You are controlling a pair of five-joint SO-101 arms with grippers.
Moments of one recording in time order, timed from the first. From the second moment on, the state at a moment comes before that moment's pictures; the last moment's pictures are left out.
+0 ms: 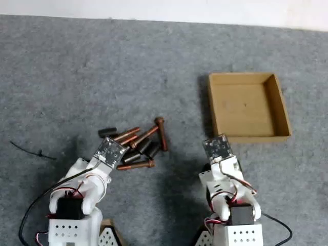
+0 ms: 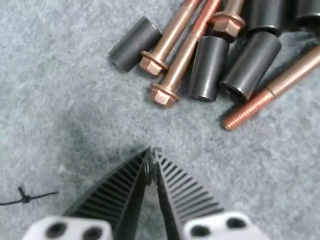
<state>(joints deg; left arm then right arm) -5.7 -103.7 96.0 72.1 -27.6 -7.7 -103.9 96.0 63.0 20.8</state>
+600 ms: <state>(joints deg) -23.1 -103.7 96.0 64.9 -27.8 -16.4 -104.2 89.8 62.3 15.2</state>
